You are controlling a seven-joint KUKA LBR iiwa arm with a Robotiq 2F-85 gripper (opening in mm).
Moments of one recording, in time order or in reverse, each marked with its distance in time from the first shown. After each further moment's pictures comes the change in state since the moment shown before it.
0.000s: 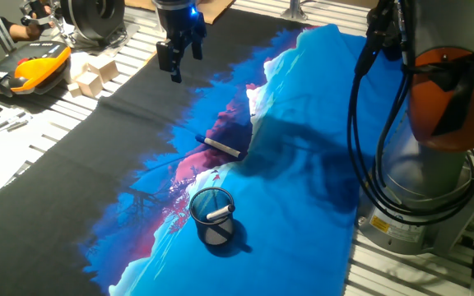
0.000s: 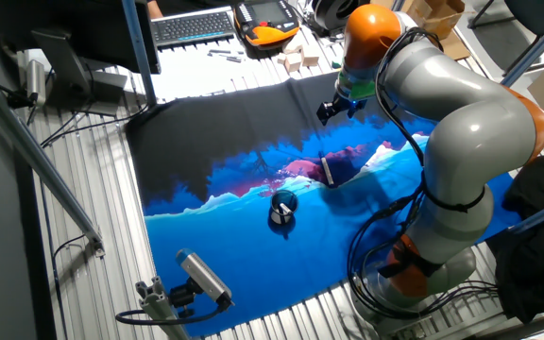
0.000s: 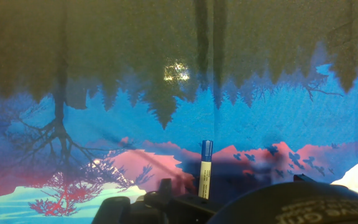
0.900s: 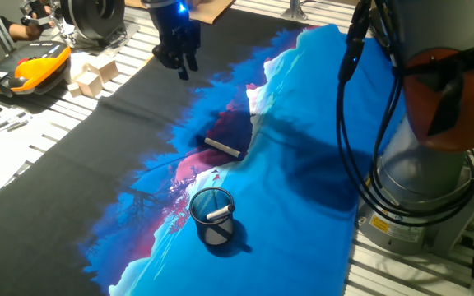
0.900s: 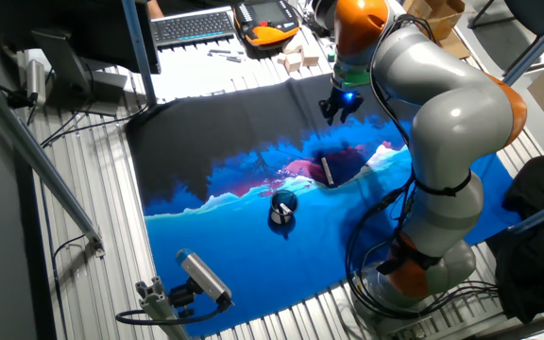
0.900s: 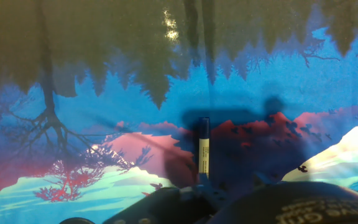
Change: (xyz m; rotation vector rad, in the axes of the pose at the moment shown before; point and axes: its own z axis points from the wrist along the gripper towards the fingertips) arm 0.000 0.000 0.000 0.013 0.155 0.073
